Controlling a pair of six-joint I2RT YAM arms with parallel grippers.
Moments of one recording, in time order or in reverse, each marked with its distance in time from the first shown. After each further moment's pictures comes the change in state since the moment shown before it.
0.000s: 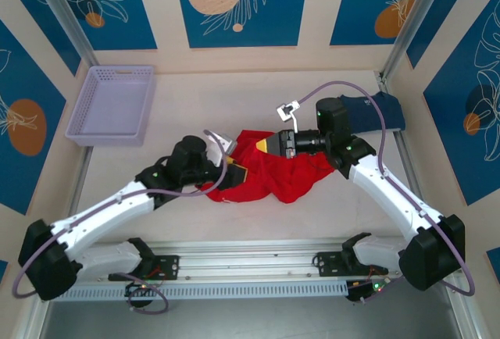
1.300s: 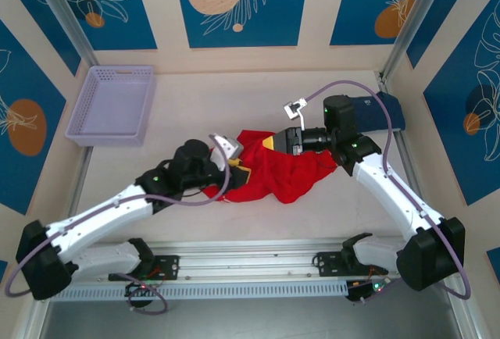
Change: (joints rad) left arm -0.084 -0.021 0.025 0.016 -0.088 0.097; right arm -0.071 -0.002 0.010 -0.051 -0.065 0.000
